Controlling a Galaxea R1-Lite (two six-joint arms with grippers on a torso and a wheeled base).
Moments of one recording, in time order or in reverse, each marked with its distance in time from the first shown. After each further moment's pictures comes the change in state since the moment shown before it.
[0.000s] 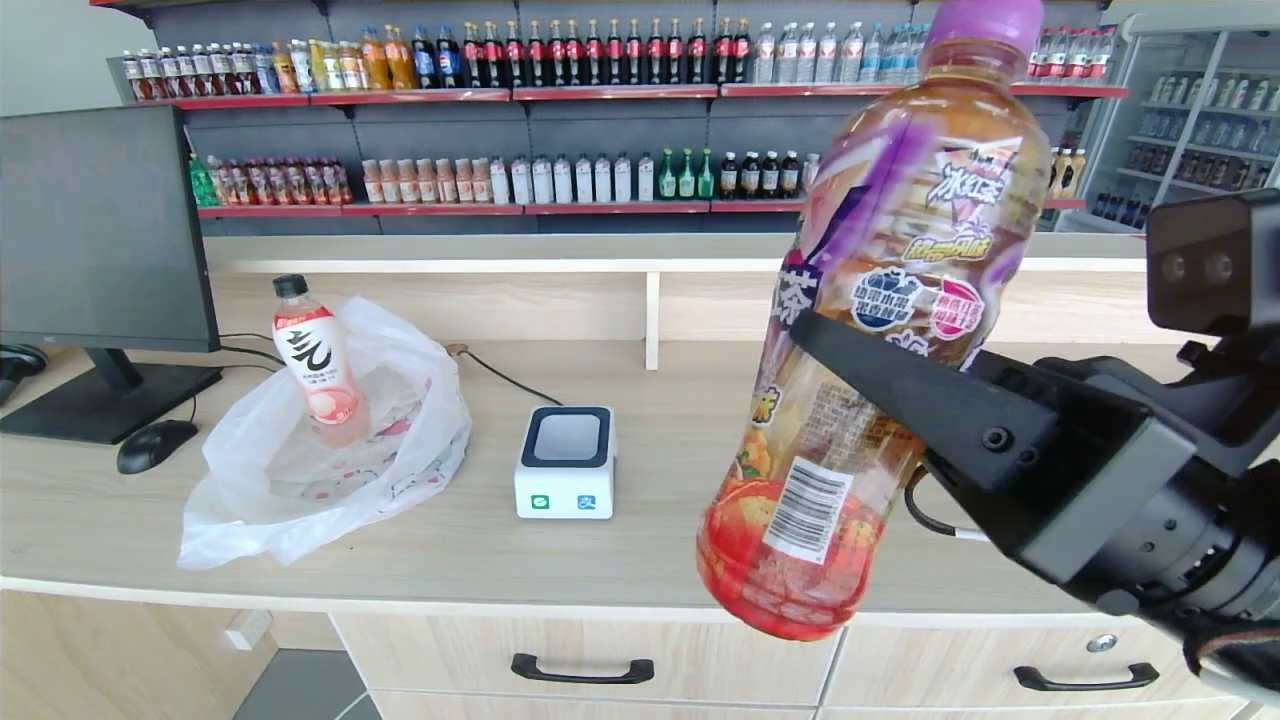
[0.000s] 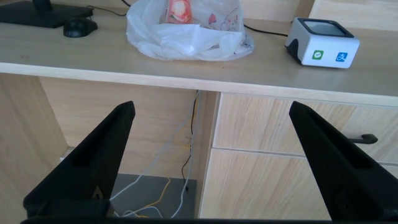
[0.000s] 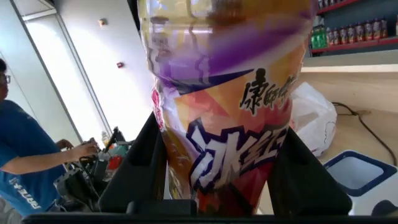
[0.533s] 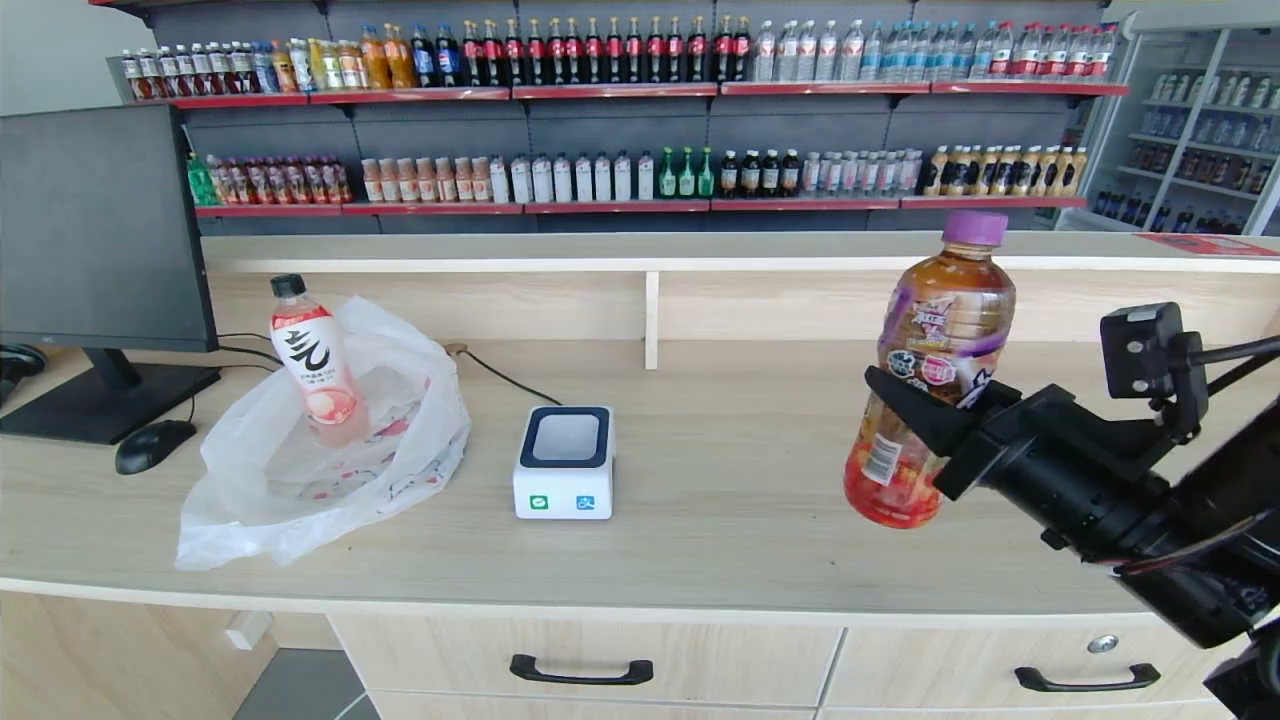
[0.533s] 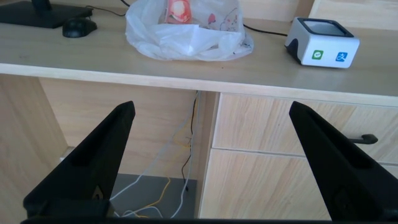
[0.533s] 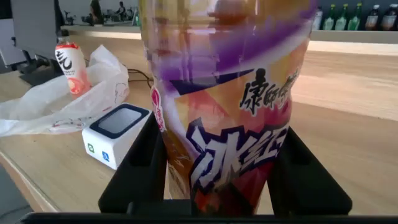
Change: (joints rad) left arm 0.000 0.000 0.000 0.000 0.000 0.000; right arm -0.377 0.128 0.160 -0.048 -0.181 -0.418
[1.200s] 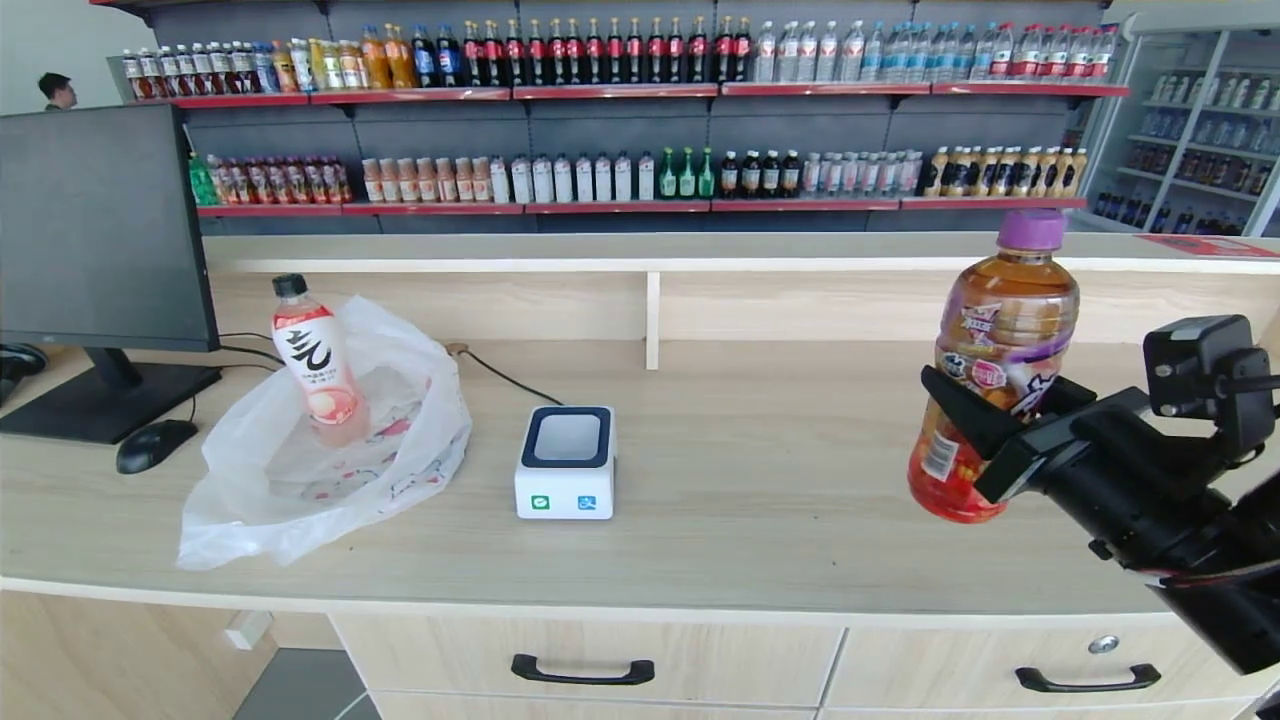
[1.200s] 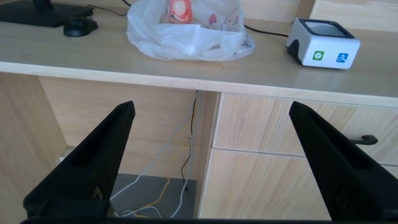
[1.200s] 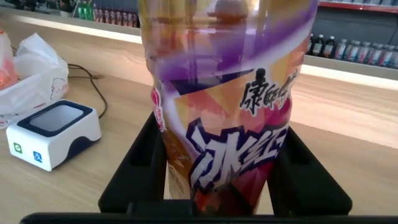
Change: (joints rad) left arm 0.000 0.000 0.000 0.000 0.000 -0.004; right arm -0.037 -0.064 0.067 -0.023 -0.156 -0.193
